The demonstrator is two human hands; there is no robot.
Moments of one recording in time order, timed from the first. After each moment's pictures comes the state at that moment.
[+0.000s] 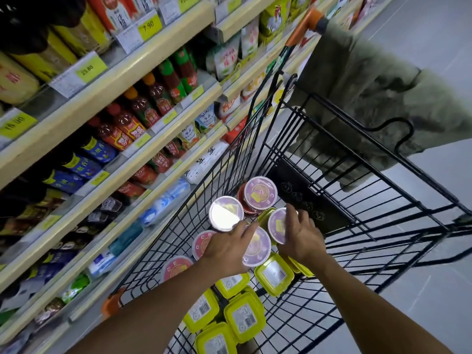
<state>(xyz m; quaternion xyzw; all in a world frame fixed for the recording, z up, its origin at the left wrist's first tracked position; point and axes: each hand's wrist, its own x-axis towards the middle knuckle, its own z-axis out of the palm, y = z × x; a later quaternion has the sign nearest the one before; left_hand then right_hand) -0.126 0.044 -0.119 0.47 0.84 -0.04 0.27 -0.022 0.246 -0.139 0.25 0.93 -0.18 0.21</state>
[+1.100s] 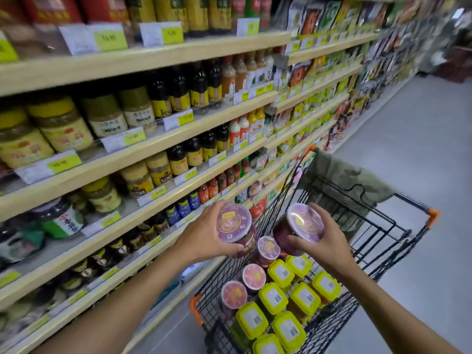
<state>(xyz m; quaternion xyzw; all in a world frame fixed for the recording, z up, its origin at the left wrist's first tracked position) -0.151 -0.229 0.175 0.34 0.87 0.33 0.14 0.021 0.033 0.178 0.26 0.86 -0.41 -0.15</state>
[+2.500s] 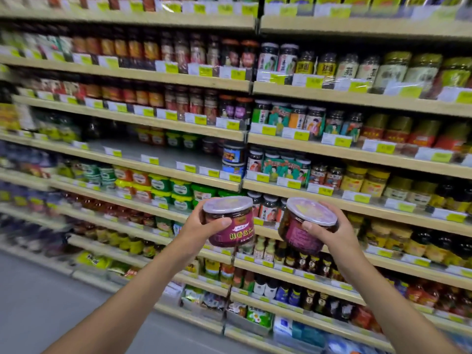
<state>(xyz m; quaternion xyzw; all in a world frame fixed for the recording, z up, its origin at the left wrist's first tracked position) 0.225 -0.682 0.310 -0.08 0.63 0.74 -0.21 0.087 -0.404 0.342 -0.23 0.72 -0.66 0.03</state>
